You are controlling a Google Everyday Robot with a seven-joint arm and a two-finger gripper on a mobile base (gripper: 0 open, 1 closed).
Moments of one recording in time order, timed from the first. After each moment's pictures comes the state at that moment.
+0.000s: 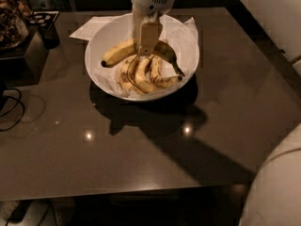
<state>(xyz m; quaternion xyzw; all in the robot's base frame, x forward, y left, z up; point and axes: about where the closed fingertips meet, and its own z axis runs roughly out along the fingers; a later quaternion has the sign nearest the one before) 0.570 0.003 0.981 -0.78 0.61 0.02 0.13</state>
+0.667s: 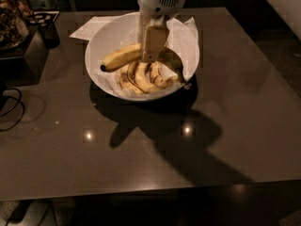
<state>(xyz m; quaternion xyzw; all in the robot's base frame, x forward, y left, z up) 0.541 -0.006 0.987 -0.75 0.64 0.03 0.14</state>
